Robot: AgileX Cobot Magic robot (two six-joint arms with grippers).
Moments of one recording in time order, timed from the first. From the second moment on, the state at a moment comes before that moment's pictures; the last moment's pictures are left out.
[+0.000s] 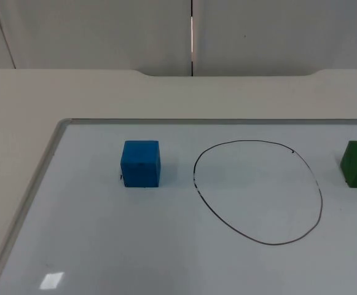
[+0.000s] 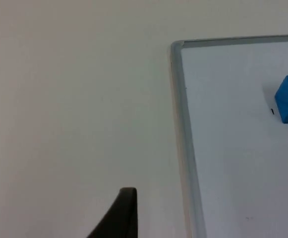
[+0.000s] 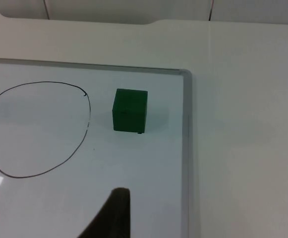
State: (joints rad) right arm 0.05 0.00 -0.52 -0.04 1.08 0.00; left arm 0.00 0.57 -0.57 -0.11 0.78 0.10
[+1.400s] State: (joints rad) right arm 0.05 0.00 -0.52 -0.04 1.08 0.01; left arm 0.00 1.29 -0.57 -1.34 0.69 1.26
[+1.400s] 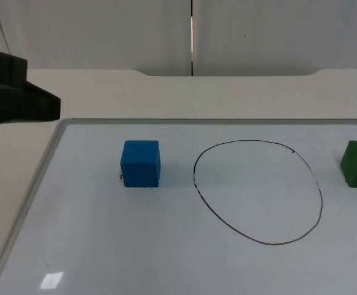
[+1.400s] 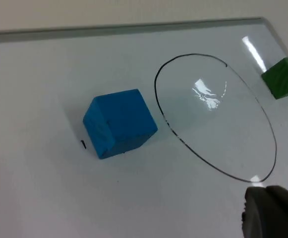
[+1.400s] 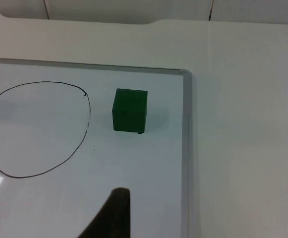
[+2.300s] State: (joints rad) right arm 0.05 0.00 -0.52 -0.03 1.08 0.00; left arm -0.23 1.67 -0.75 -1.36 0.28 1.22
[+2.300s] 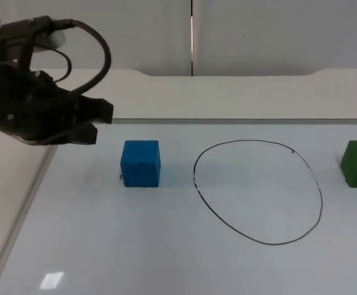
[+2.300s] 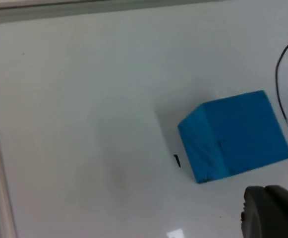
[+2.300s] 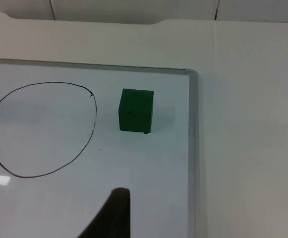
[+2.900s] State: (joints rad) right arm 0.05 0.00 -0.52 -0.03 1.08 0.00; left arm -0.23 1.91 -0.90 -1.37 0.21 1.22
